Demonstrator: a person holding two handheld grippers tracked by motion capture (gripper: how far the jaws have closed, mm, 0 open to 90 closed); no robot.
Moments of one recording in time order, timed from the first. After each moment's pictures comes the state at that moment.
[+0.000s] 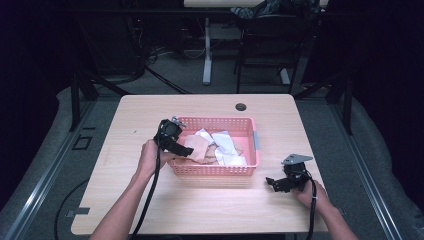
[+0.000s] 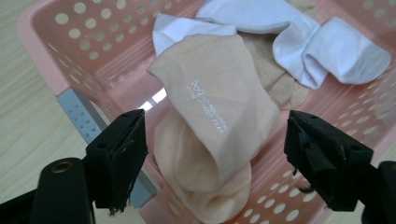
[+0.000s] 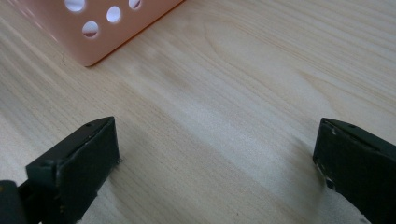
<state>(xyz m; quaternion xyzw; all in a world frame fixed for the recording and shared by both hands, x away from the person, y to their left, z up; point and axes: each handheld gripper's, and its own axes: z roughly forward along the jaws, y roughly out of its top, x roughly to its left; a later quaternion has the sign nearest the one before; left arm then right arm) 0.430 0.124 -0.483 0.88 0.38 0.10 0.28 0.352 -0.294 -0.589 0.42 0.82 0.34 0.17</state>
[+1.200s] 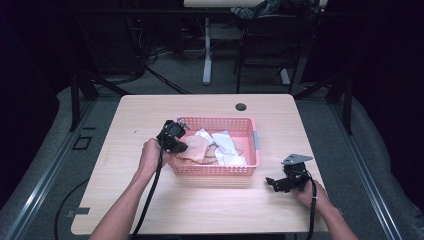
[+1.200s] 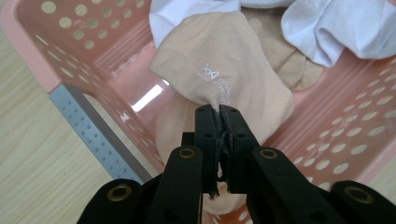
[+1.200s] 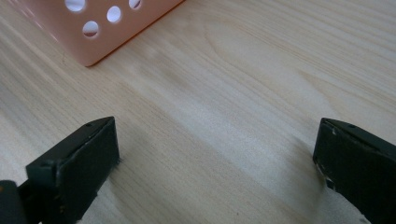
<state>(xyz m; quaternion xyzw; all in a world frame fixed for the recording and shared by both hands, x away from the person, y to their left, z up) 0.431 0.116 -0.482 0.90 0.36 0.11 0.23 0.352 -0.294 -0.589 0.42 0.82 0.34 0.17</state>
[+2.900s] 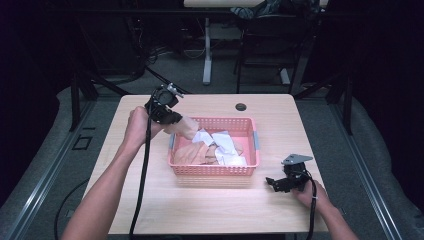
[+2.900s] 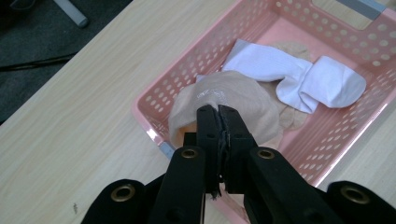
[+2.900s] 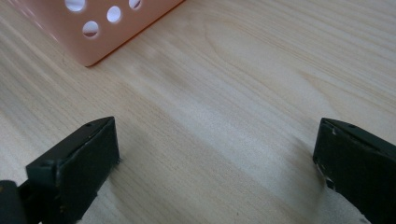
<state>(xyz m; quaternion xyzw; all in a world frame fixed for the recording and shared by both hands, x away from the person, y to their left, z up) 0.440 0.127 -0.368 0.89 0.32 0.17 0.26 0.352 -0.294 -0.589 0.42 0.82 0.34 0.17</state>
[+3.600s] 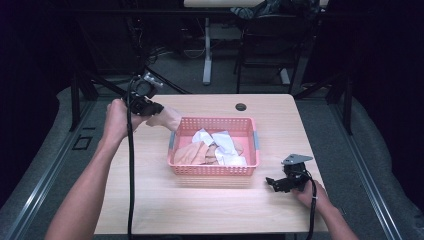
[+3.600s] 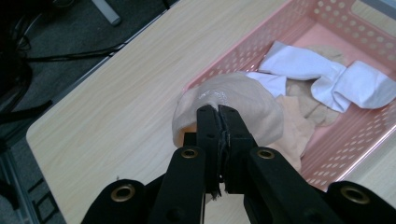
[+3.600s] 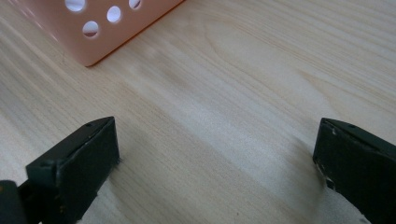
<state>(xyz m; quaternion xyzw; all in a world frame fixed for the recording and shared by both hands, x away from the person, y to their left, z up) 0.440 0.177 -0.342 0.87 0.36 0.20 0.26 0.352 -0.294 -0.589 0.42 0.83 0.34 0.17</state>
